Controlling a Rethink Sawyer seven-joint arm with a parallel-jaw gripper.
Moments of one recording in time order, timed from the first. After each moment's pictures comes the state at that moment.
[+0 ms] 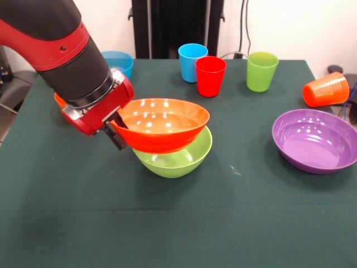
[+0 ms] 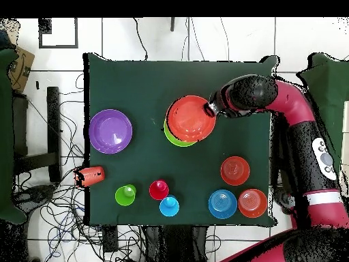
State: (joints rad) arm -0.92 -0.30 0.89 1.22 -0.56 1.17 0.92
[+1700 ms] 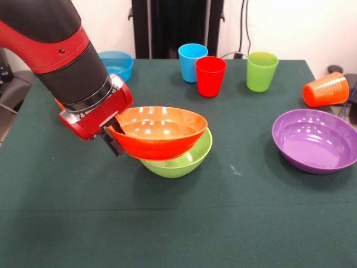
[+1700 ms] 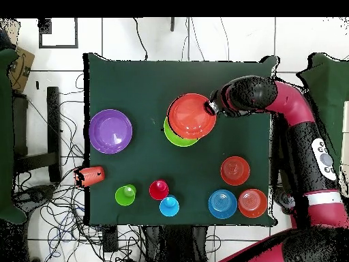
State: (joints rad) arm -0.92 -0.30 0.87 1.22 -0.56 1.13 0.92
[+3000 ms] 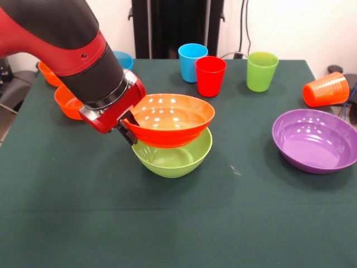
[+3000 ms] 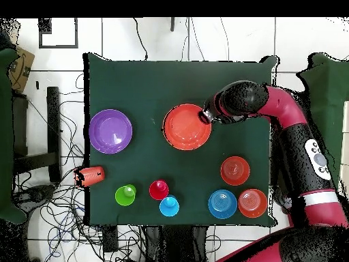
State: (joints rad) arm -0.90 -0.30 0.85 1.26 -0.56 1.17 0.92
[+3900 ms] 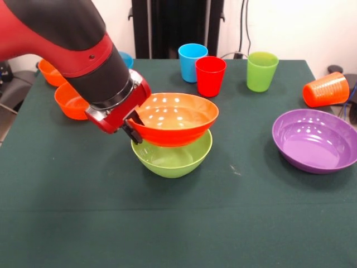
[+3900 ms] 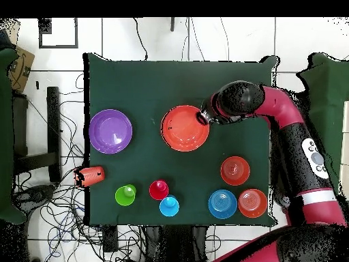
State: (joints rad) arm -0.88 -0.30 0.84 1.26 -0.56 1.19 0.92
